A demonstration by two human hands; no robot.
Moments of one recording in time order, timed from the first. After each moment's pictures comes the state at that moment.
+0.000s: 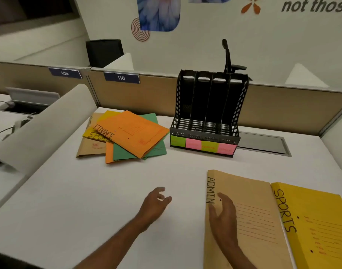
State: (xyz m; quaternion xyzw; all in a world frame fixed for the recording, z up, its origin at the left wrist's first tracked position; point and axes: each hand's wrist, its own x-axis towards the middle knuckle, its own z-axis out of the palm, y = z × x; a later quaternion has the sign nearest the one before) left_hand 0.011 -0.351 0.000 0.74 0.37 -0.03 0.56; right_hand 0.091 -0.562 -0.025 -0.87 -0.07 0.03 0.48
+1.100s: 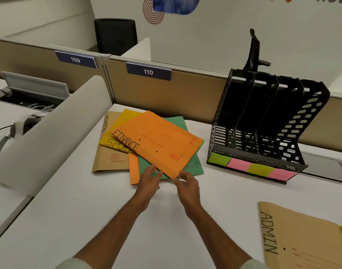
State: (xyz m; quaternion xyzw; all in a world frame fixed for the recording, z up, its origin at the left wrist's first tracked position) left_hand 0.075 -0.109 -0.015 0.64 0.41 0.09 0.64; right_hand 0.144 -0.227 -0.030 -0.78 -0.03 0.24 0.57
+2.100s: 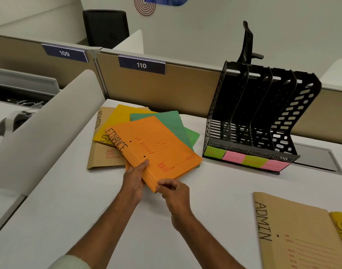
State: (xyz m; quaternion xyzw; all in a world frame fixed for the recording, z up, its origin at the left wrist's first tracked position) left_hand 0.070 -0.090 -0.018 0.34 0.44 0.19 0.81; right_hand 0.087 -0.233 0.008 -0.69 0.03 0.31 0.66
